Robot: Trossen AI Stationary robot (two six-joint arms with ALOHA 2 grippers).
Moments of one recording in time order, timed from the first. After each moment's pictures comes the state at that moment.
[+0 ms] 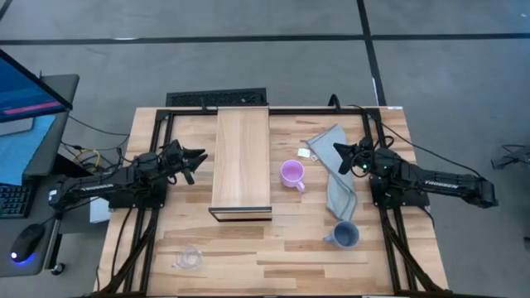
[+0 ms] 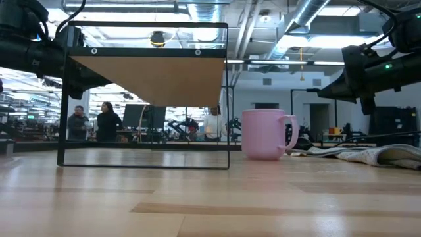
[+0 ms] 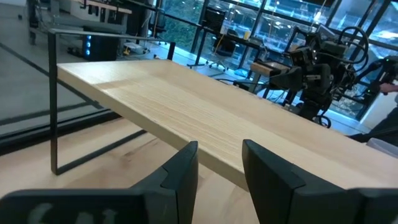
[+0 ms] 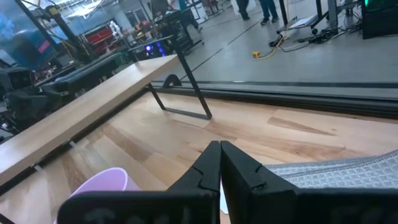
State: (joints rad) left arm 0.23 0.14 0.01 0.09 -0.25 -0.32; right arm -0.27 0.25 0.01 0.06 0.37 0.44
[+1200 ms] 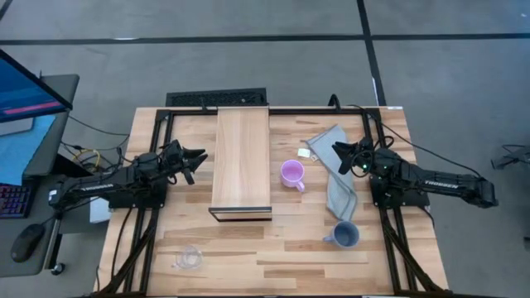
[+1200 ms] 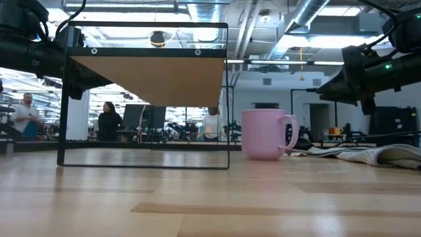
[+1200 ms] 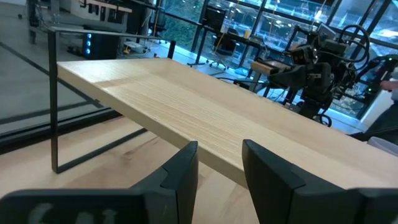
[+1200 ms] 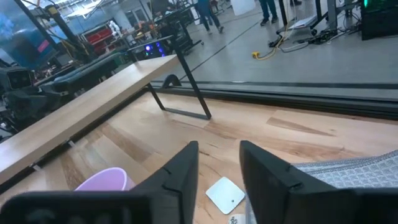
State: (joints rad) left arm 0.23 0.14 0.01 0.09 -0.25 -0.32; right arm -0.27 0.25 0.01 0.06 0.37 0.44
